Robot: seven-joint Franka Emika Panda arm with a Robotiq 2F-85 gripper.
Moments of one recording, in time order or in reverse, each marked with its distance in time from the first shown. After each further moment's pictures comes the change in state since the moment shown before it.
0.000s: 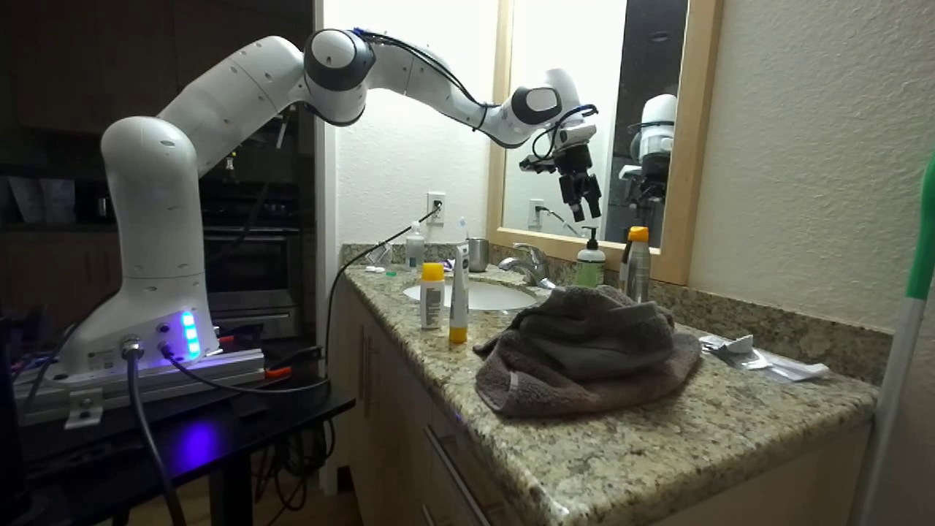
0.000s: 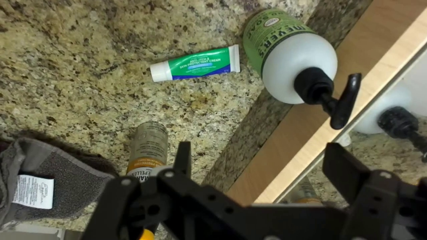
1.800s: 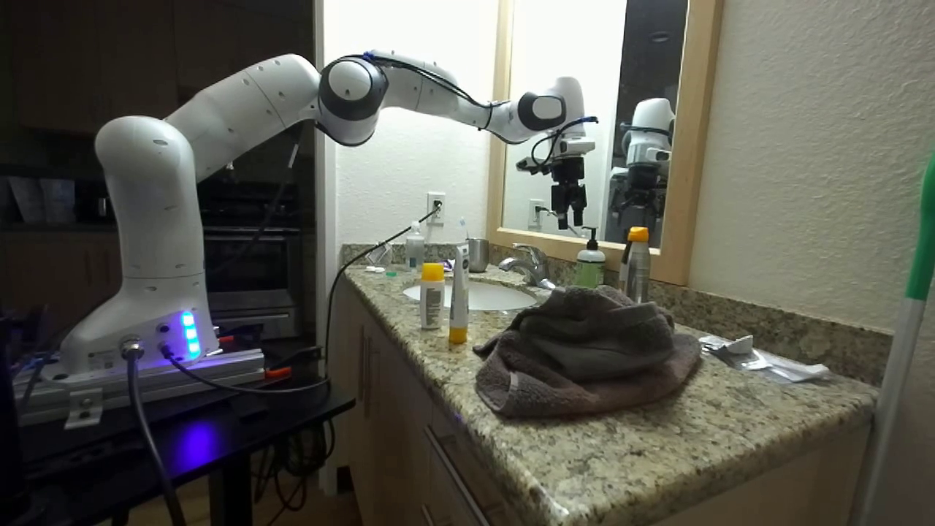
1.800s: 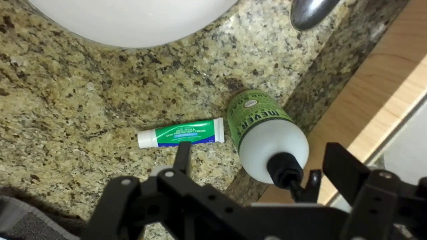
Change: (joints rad) arm -0.066 0.146 0.101 0.272 0.119 -0.240 -0.057
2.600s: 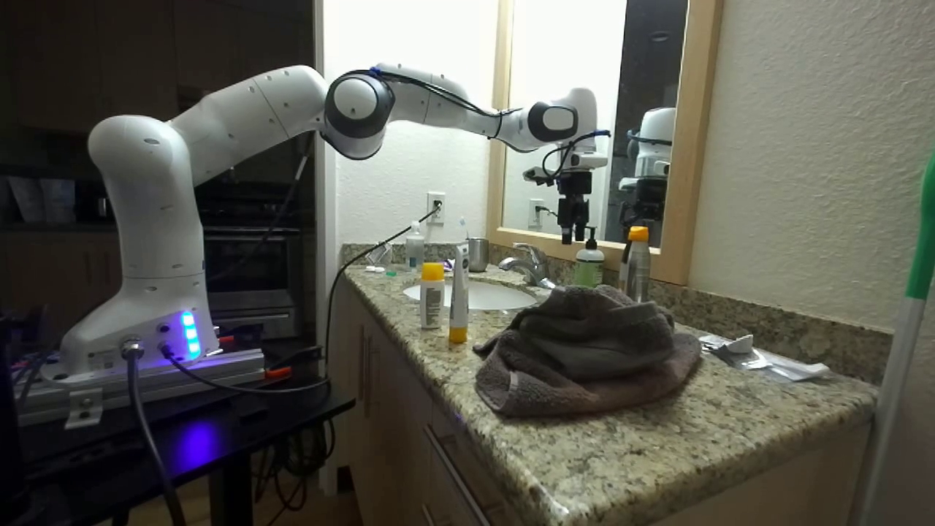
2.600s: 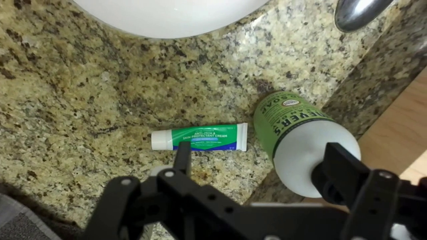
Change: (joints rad) arm -0.075 0.095 0.040 0.112 0.011 -0.081 -0.103
